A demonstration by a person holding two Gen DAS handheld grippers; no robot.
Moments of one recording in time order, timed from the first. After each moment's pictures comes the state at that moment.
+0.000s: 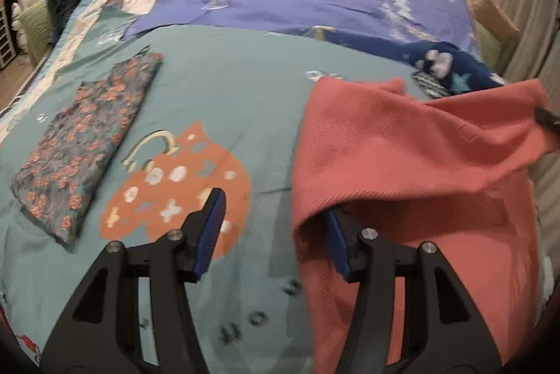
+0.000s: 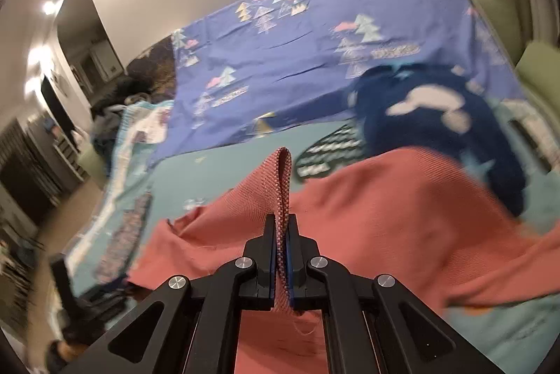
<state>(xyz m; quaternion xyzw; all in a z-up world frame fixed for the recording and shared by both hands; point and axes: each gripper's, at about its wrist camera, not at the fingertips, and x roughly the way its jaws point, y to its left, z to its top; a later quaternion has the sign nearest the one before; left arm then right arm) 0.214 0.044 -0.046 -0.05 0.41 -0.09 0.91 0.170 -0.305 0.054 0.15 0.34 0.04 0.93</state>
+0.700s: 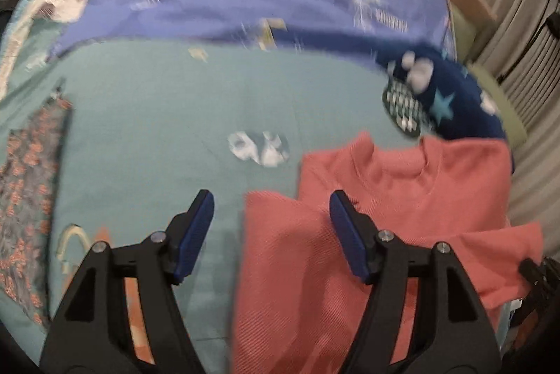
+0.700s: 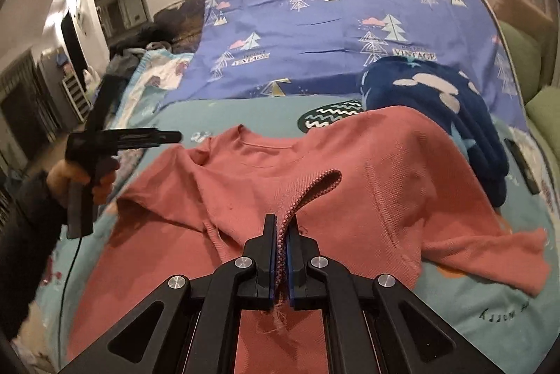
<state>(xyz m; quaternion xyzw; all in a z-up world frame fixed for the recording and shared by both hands) 0.341 -0.018 -0.033 -0.04 0.48 -0.18 0.86 0.119 -0.282 0.033 0.05 0.37 0.08 0.93</state>
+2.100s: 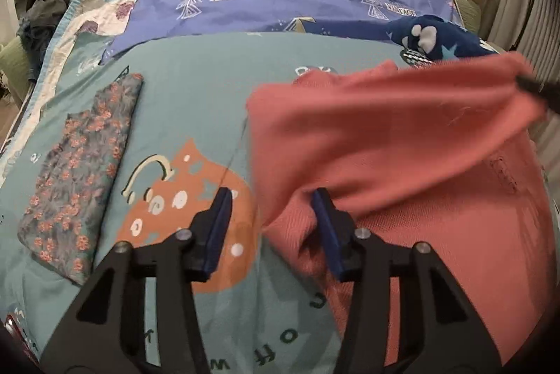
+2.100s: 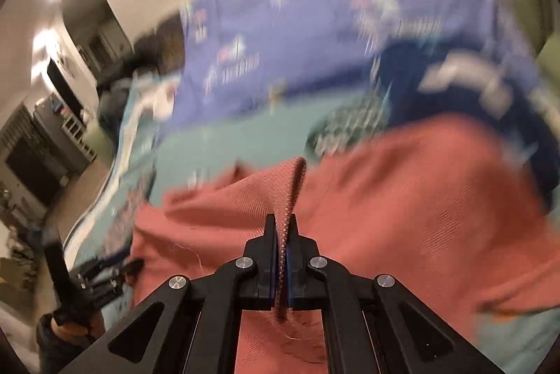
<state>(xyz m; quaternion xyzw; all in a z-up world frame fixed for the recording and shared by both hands) 0.229 0.044 -0.045 0.03 0.41 -0.13 0.90 0.187 -0.299 0.046 0.15 0.36 0.07 0.92</state>
